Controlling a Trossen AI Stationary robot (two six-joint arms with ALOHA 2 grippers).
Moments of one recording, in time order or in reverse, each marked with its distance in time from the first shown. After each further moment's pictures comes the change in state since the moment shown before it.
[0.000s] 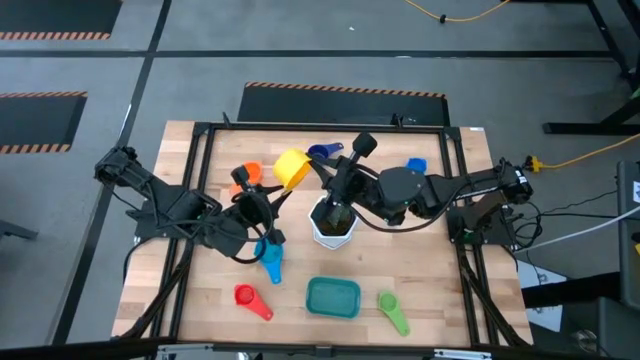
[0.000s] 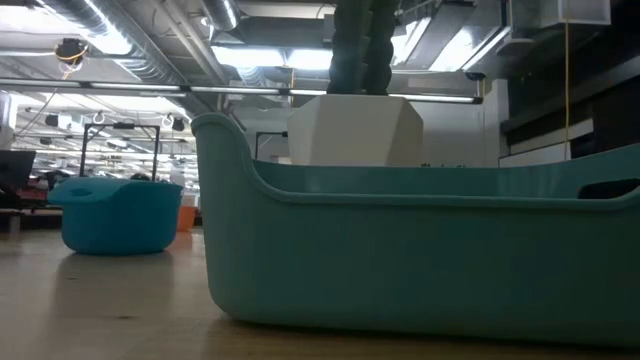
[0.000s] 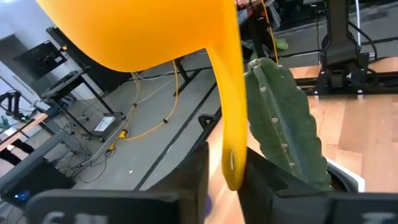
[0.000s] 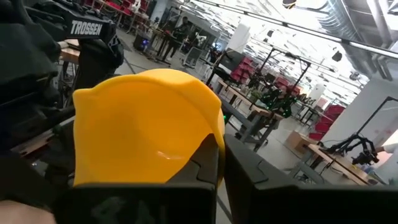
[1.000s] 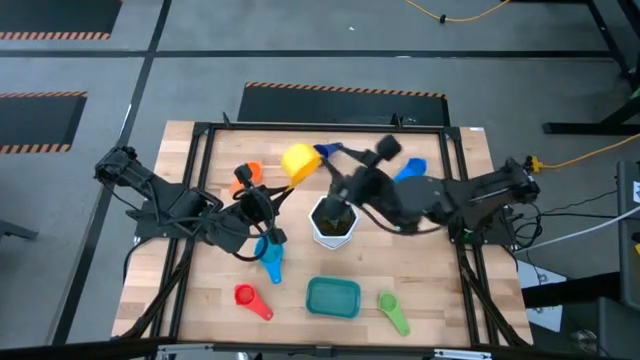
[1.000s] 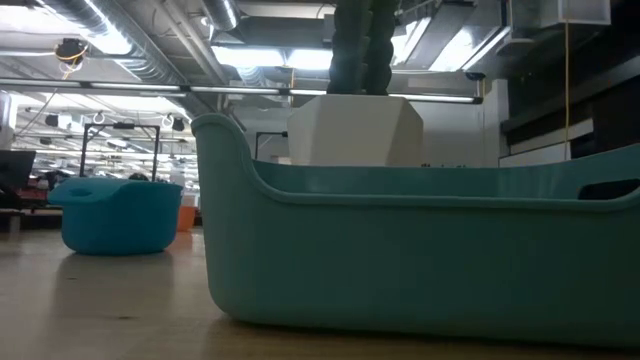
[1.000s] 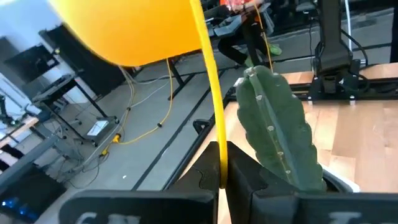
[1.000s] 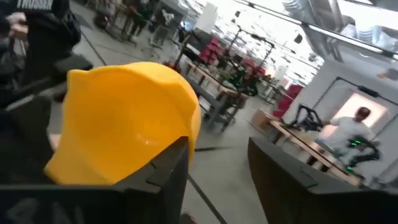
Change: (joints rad) left arm 0.002 0.000 0.000 0.006 0.042 -0.001; right arm 0.061 -0.063 -0.004 -0.069 0.275 -0.026
